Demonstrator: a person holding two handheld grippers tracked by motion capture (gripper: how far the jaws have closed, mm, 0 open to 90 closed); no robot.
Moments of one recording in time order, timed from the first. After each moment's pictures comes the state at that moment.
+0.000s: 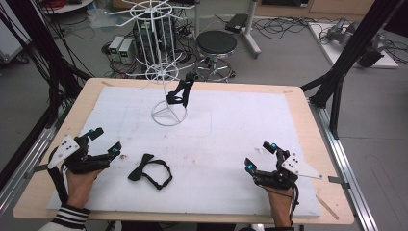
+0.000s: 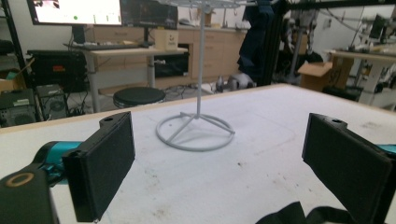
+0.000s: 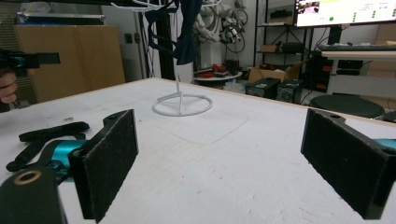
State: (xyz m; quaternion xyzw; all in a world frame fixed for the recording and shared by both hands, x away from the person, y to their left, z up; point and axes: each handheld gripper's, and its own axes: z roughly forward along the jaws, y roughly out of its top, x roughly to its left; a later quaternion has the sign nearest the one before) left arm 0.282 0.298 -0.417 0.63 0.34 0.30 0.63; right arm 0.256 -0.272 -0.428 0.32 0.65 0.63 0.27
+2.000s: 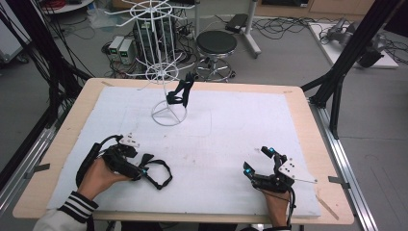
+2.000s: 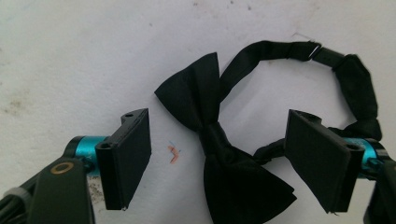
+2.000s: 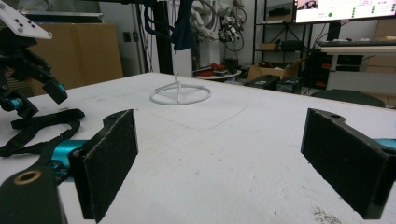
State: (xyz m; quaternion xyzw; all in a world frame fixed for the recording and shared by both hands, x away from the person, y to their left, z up) left arm 0.309 0.205 -0.405 0.89 0.34 0.09 0.27; right arm 0.256 -0.273 -0.453 0.32 0.65 0.63 0.27
